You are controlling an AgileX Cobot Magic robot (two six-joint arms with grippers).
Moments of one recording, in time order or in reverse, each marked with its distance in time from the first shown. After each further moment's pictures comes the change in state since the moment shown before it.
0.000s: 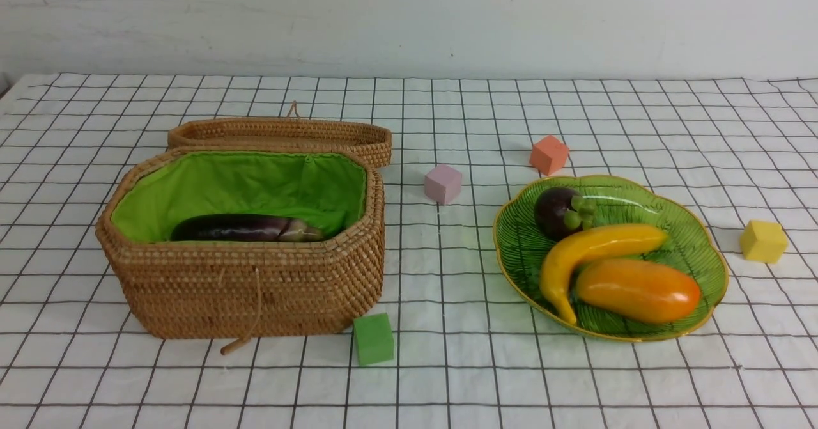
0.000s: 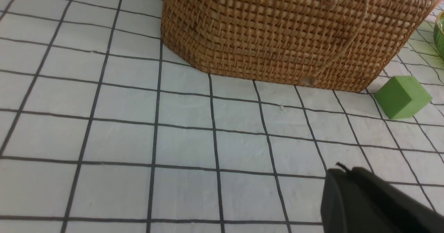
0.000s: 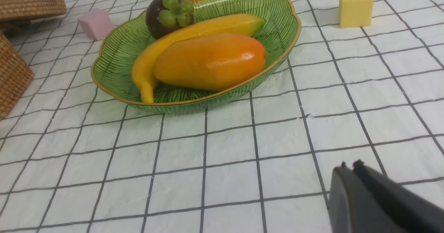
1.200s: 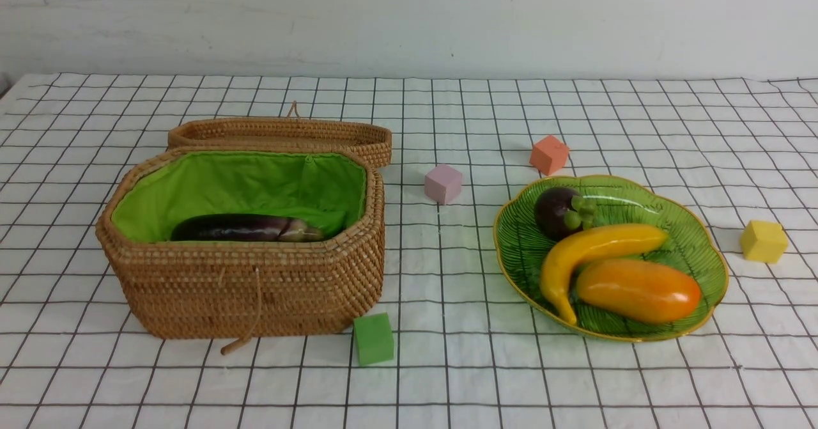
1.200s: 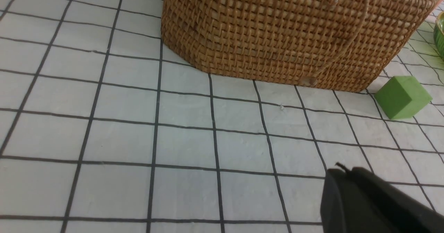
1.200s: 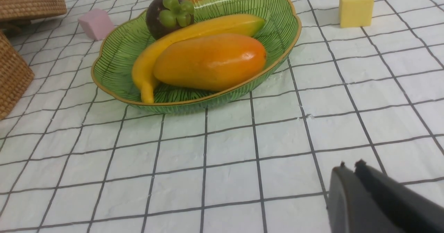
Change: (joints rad) right arm 0.000 0.000 0.000 0.000 0.000 0.000; left arm 0.000 0.000 0.000 0.000 0.000 0.000
